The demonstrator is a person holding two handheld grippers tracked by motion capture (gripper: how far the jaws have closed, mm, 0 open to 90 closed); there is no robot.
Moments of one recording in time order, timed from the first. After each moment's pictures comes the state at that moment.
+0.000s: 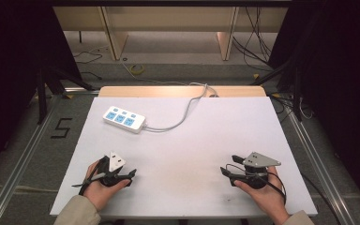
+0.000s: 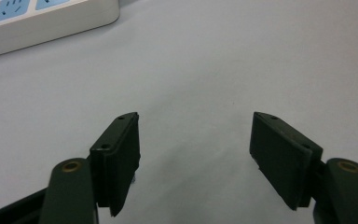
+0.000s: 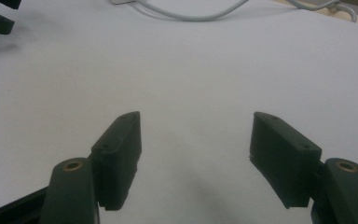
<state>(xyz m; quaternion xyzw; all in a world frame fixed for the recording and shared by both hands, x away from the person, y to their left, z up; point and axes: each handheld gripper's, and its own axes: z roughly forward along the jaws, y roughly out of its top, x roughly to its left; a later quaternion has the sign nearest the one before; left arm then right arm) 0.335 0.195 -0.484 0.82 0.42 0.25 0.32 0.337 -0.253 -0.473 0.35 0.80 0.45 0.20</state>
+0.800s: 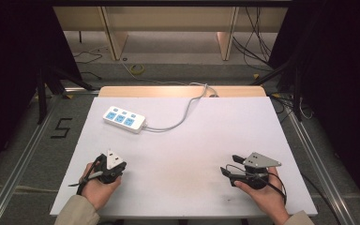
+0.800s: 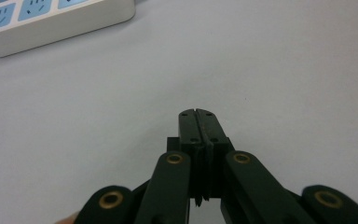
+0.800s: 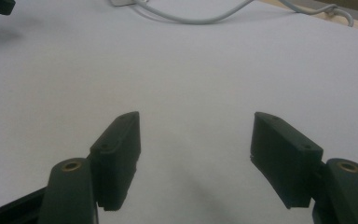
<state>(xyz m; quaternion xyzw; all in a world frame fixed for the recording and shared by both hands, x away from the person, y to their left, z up) 0.336 0.200 -0.469 0.82 0.43 0.26 0.30 0.335 -0.253 -0.471 0.35 0.80 0.45 0.20</state>
